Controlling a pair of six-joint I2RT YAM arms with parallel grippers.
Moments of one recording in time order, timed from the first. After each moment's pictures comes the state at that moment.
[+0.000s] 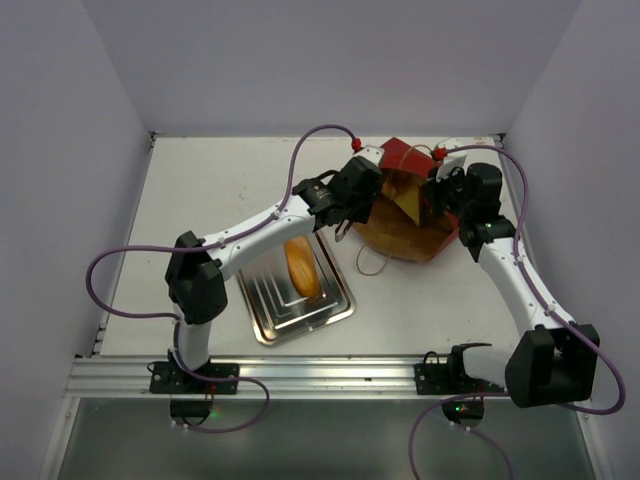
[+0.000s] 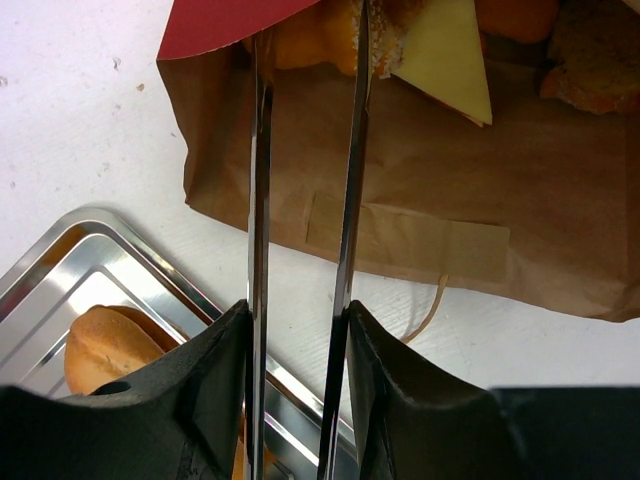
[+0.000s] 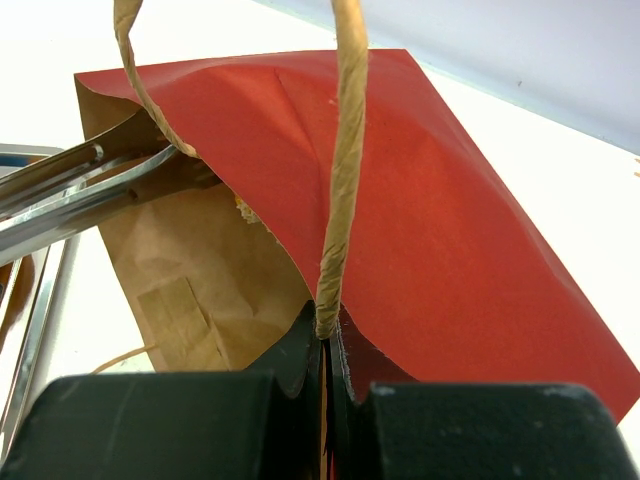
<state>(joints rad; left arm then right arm) -0.89 1.93 1.82 -0.65 -0.33 -0.38 0.09 1.22 0.95 -0.09 -0.25 -0.19</state>
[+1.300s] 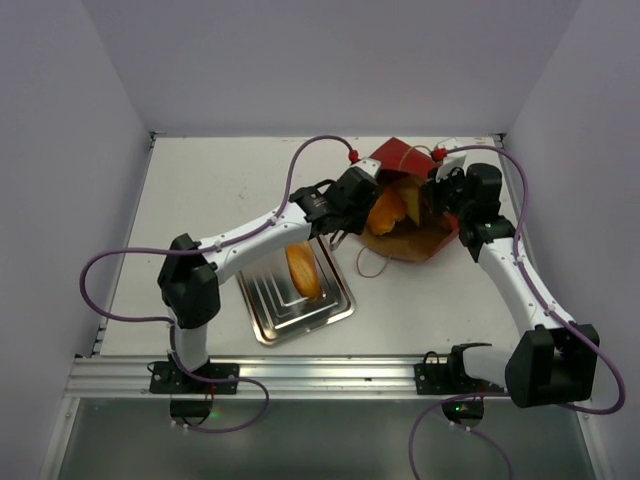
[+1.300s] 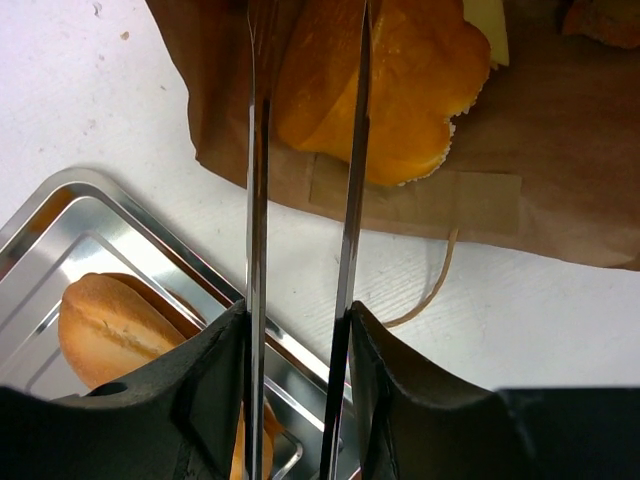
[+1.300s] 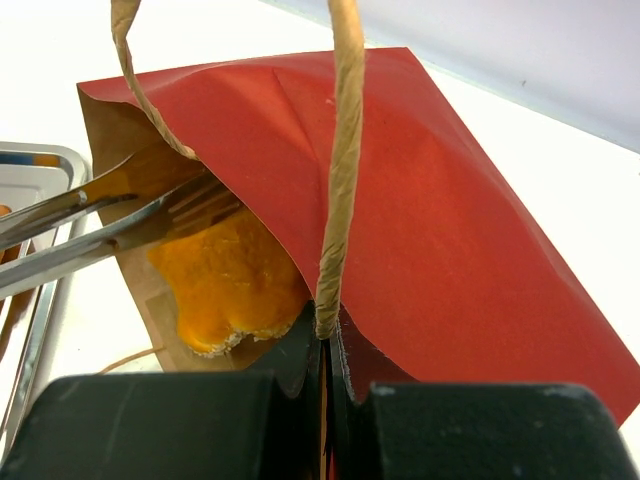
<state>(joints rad) -0.90 1.88 1.71 -0.64 -0.31 -0.38 0.09 1.22 0.94 -0.09 -0.26 -0.19</state>
